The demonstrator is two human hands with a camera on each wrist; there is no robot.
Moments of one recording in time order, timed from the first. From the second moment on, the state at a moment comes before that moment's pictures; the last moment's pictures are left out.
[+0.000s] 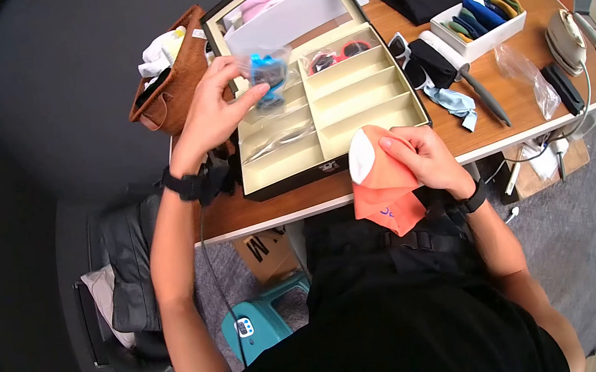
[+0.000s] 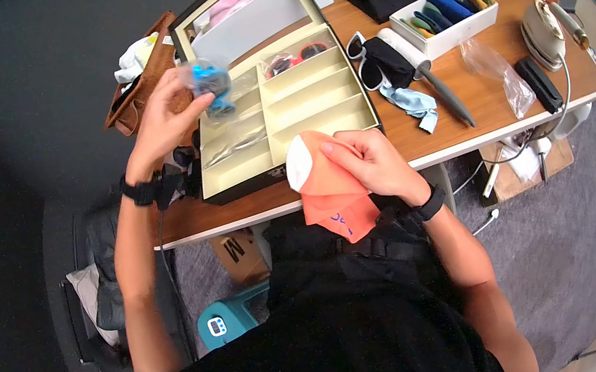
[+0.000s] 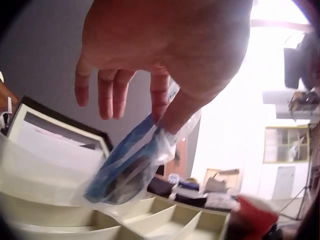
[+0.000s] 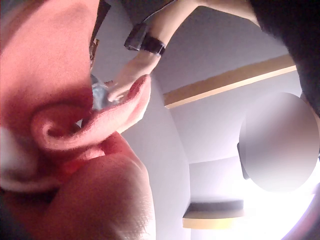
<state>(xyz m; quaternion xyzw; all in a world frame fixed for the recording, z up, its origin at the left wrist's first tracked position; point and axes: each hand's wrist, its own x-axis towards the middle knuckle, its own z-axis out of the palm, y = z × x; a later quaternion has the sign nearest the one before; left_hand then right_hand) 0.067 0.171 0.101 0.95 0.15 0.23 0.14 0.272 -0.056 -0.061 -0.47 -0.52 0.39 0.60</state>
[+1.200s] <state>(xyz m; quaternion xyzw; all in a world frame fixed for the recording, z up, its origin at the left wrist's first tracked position) 0.049 0.028 -0.069 0.67 0.11 0.45 0.57 0.202 -0.030 -0.066 -0.30 -0.53 0.45 0.65</state>
